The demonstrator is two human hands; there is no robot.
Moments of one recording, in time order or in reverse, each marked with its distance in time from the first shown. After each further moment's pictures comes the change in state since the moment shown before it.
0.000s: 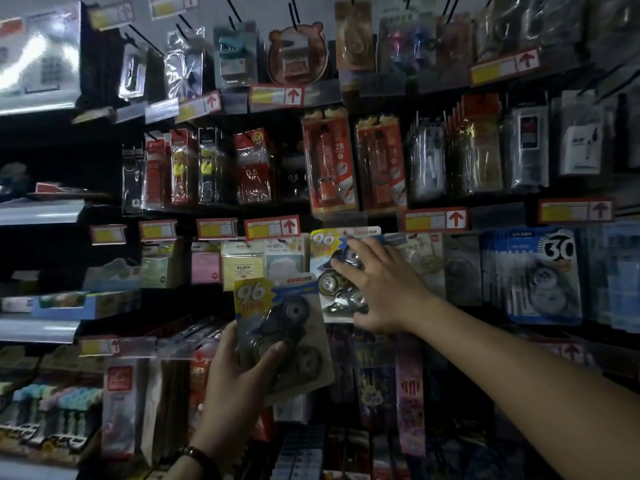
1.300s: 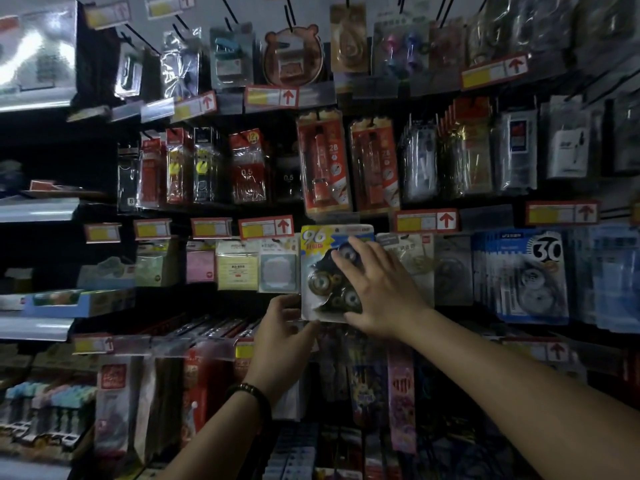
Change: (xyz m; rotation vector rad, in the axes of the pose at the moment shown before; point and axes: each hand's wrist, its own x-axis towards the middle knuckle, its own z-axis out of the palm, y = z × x) left_hand 0.039 -0.002 0.060 0.277 -0.061 -0.002; right_hand -0.013 -0.006 0.009 0.068 0.154 0.092
